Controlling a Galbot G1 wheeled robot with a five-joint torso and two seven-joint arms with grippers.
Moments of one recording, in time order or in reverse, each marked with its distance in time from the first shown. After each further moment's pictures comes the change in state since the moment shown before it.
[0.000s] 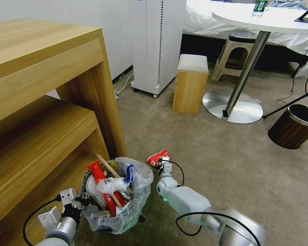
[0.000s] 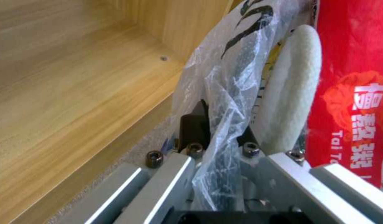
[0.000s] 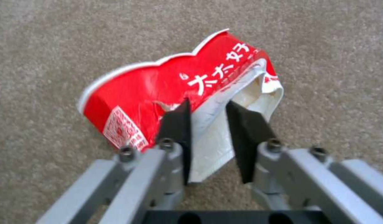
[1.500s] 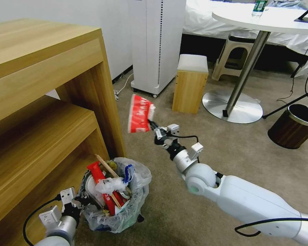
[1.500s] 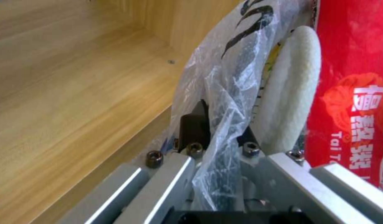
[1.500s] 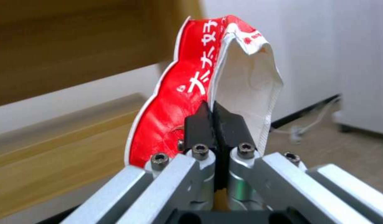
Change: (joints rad) left arm -0.018 0.002 -0.007 0.022 0.014 0.000 -0.002; right arm 0.048 -0.670 -0.128 1.280 0.060 0.147 -0.206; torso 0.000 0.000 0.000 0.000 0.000
